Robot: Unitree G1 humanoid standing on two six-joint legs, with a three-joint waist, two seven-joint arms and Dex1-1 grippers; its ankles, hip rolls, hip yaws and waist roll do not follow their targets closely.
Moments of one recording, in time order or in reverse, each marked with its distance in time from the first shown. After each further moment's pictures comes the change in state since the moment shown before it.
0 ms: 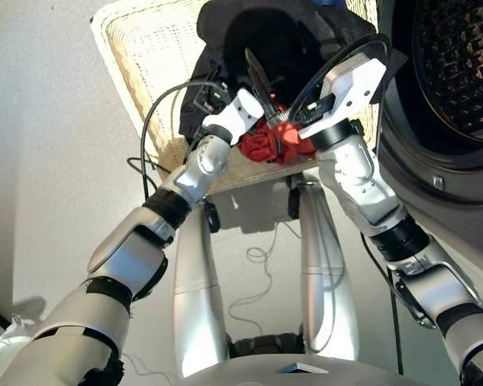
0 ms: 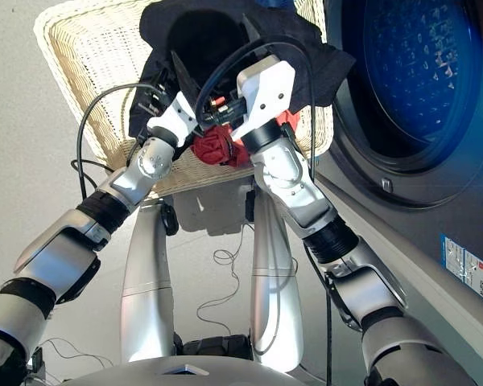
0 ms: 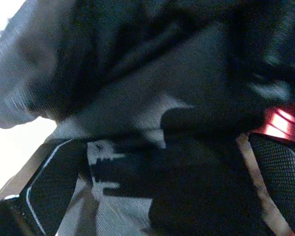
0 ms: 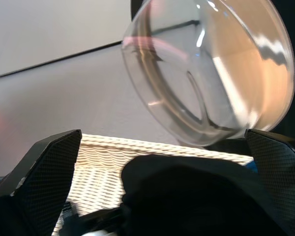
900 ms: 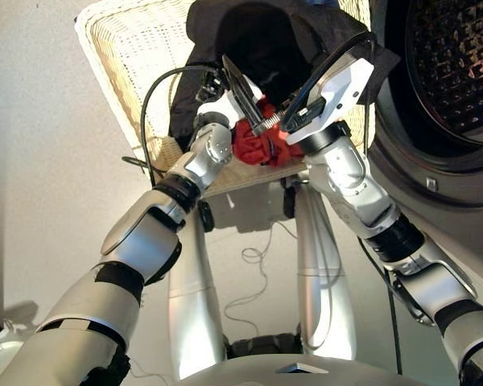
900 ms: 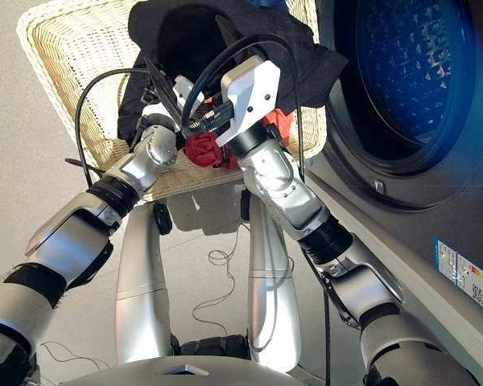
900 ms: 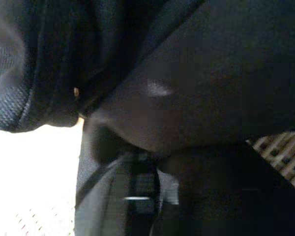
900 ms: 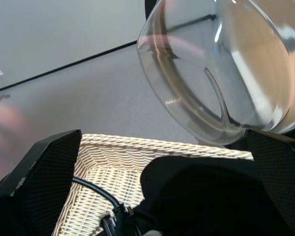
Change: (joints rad) left arm -0.077 -0.069 0.016 0.150 0.067 0.096 0.153; right arm -0.005 -0.019 0.034 -0.033 0.050 0.000 0.023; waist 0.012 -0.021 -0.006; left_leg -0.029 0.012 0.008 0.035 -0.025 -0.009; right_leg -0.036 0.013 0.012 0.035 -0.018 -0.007
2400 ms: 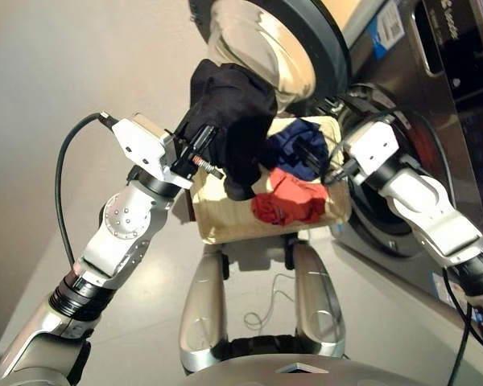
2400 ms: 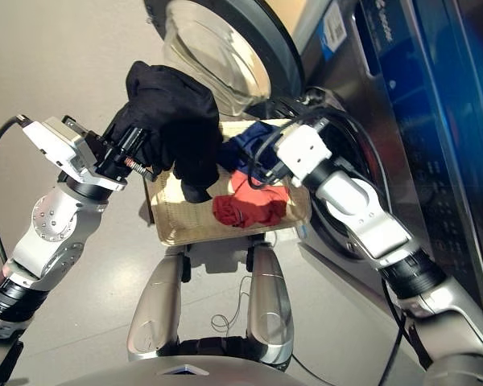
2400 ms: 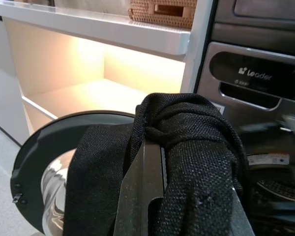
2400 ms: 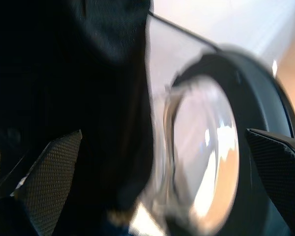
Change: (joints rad) left arm 0.740 0.439 0.253 -1.234 -0.658 -0.254 -0.582; right arm 0.128 -0.374 -0.034 0.039 -0.162 0.139 0.223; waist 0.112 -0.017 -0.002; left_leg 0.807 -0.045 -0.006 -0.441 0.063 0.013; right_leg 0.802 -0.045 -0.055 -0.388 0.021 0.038
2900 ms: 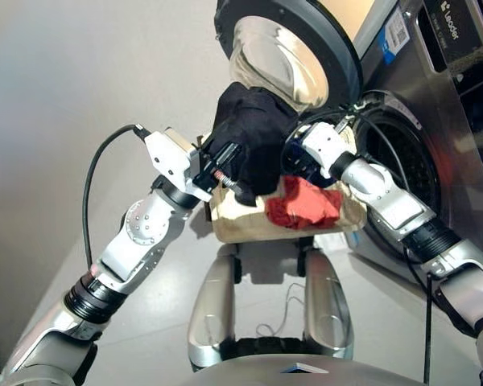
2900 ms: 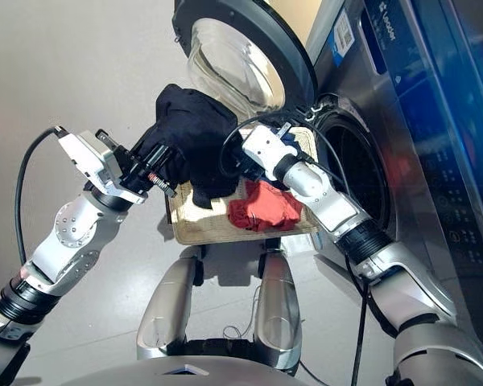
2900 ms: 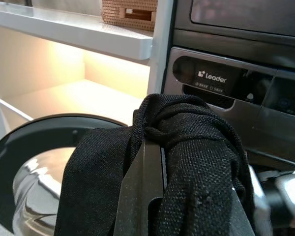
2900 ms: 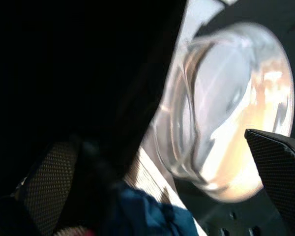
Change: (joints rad) left arm -0.008 -0.059 -0.061 0.000 -0.001 0.019 -0.011; right arm -0.139 0.183 0.155 0.410 -0.138 0.090 -0.018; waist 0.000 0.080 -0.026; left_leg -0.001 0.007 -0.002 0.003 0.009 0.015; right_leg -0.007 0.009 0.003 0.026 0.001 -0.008
